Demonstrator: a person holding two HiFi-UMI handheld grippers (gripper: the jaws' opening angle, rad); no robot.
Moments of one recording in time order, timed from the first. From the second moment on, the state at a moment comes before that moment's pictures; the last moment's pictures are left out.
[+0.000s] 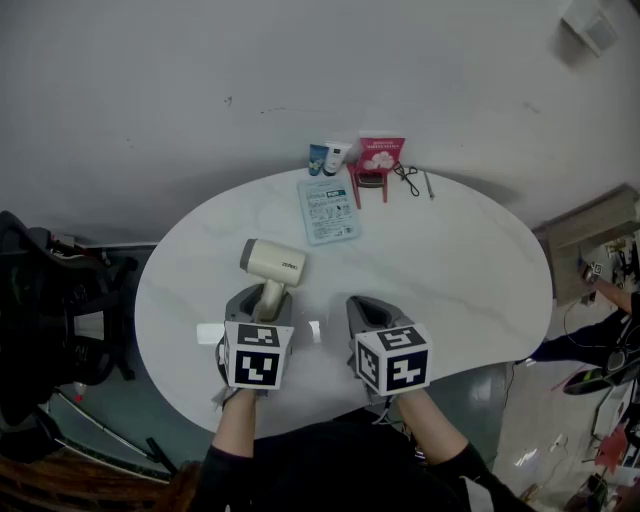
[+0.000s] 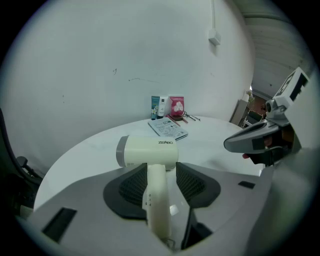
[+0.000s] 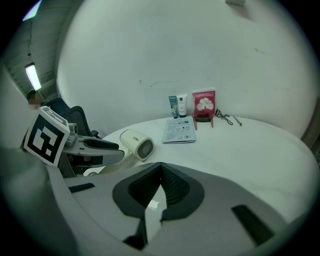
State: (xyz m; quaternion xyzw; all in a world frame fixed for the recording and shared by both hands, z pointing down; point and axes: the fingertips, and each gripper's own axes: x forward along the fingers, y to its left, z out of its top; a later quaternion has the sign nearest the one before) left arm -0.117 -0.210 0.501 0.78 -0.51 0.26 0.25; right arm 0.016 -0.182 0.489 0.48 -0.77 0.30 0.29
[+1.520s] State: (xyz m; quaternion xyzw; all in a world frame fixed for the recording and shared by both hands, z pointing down) left arm -0.167 -0.132 0.442 0.75 -0.57 0.09 0.32; right arm -0.007 -0.154 0.450 0.42 -0.84 0.23 0.27
